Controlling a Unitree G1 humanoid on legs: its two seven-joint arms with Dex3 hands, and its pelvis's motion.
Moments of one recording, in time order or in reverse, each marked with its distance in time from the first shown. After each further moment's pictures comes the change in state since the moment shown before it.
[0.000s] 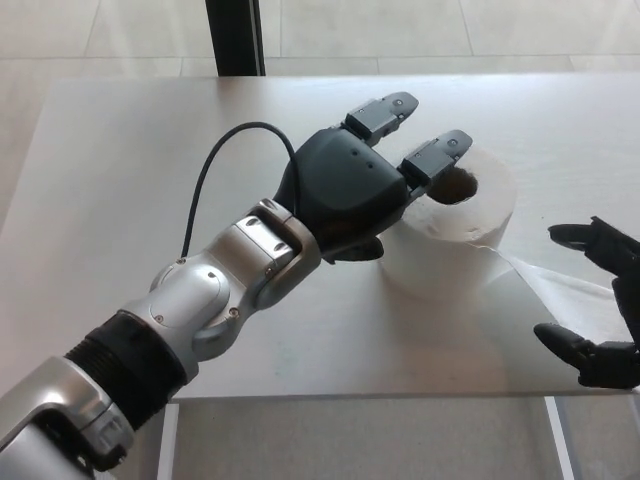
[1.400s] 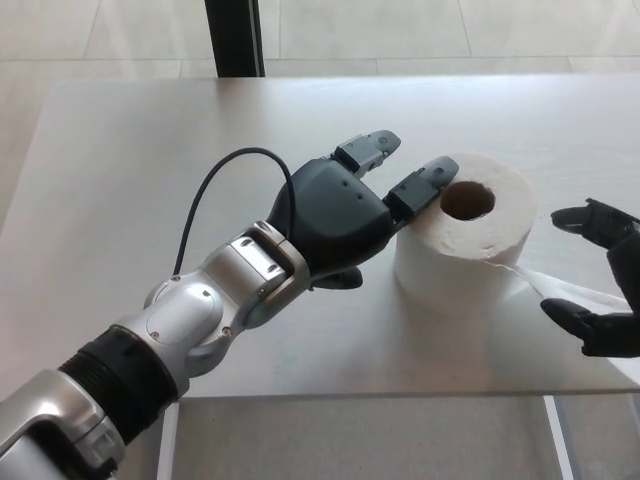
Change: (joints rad) left_arm 0.032 0.020 -0.045 0.015 0.042 -0.013 -0.054; right_arm -0.111 -0.015 0.046 -0.082 -0.124 0.204 0.235
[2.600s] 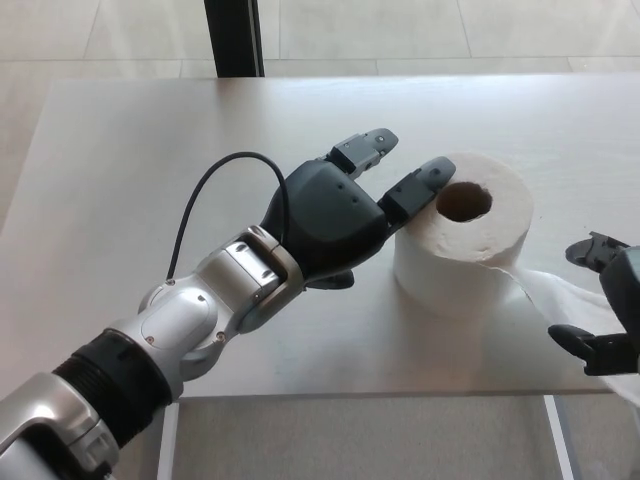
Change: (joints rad) left_arm 0.009 0.010 -0.005 0.000 0.023 0.000 0.056; right_arm -0.077 -0.014 0.116 0.144 -0.201 0.195 0.146
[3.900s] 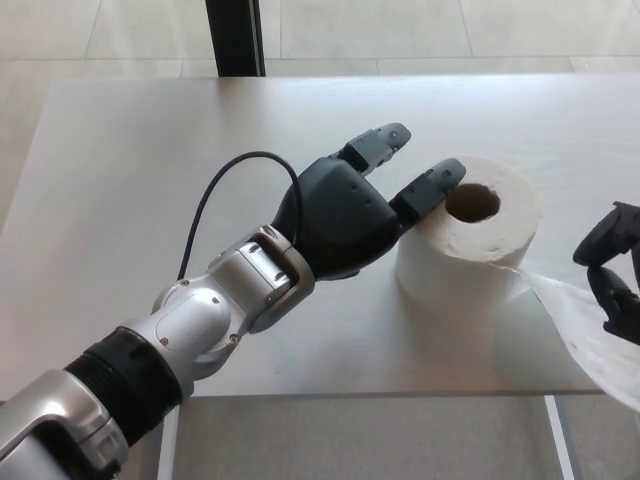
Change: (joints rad) left_arm -0.016 -0.018 -0.027 0.006 0.077 0.040 0.030; right_arm 0.114 0.072 -0.142 -0.077 0.094 -0.246 -0.347
